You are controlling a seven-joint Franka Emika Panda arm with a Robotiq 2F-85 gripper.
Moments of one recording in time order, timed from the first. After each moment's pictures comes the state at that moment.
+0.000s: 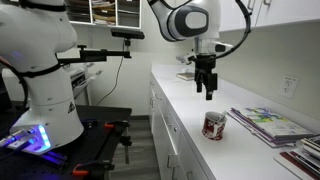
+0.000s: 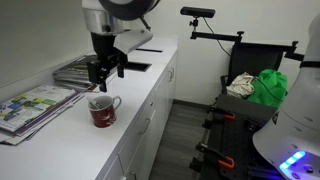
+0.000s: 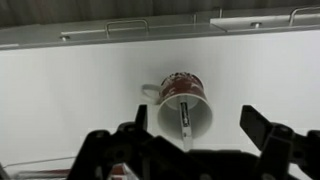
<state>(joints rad) 0.06 0.11 0.14 -2.34 -0.14 2.58 0.18</state>
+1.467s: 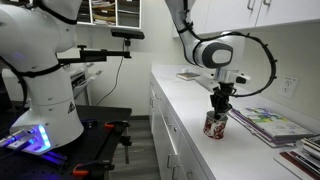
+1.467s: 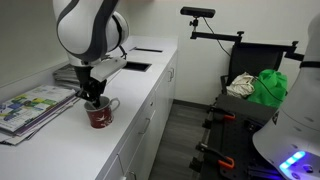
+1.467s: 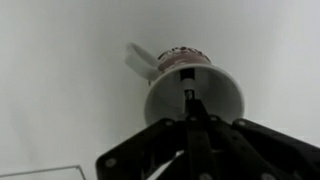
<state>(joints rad) 0.08 0.54 0.11 -1.97 -0.10 2.57 0.08</state>
